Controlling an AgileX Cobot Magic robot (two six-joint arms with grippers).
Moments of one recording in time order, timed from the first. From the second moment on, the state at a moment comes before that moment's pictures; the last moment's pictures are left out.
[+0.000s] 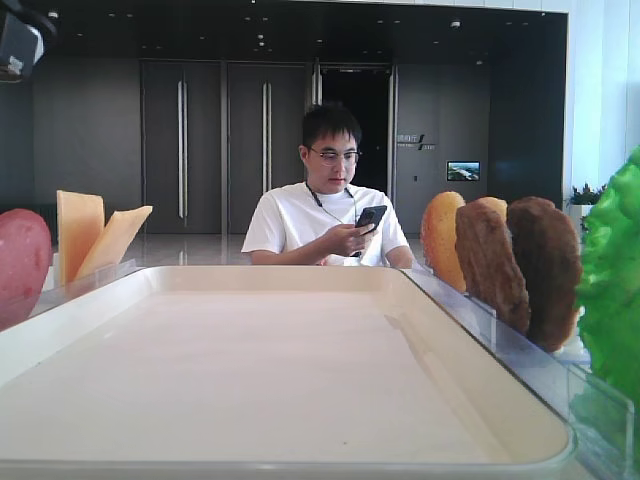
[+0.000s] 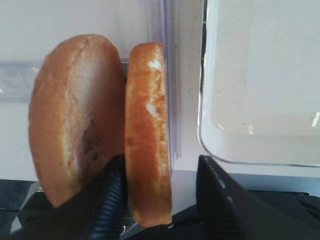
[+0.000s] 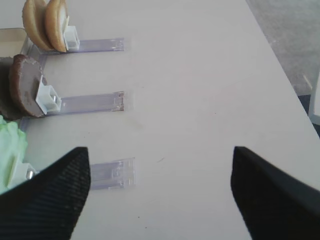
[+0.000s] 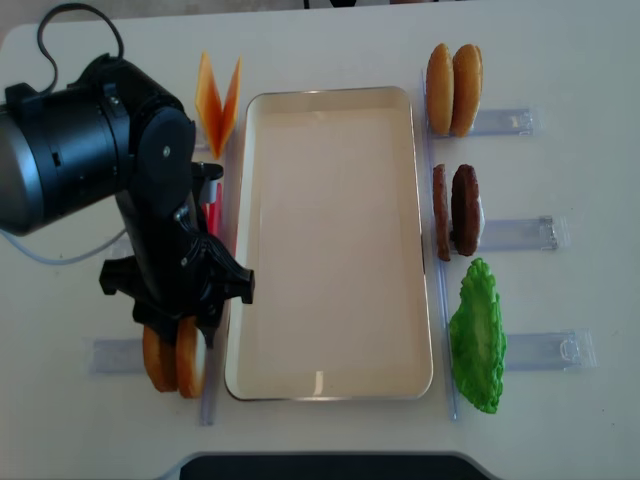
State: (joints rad) left arm -0.60 1.56 -0.95 0.06 1.18 -0.62; right arm 0.00 -0.01 -0.50 0.00 1.14 0.01
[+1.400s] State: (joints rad) left arm -0.60 1.31 -1.03 0.08 1.22 -0.62; right arm 0.00 -0.01 -0.50 0.00 1.14 0.01
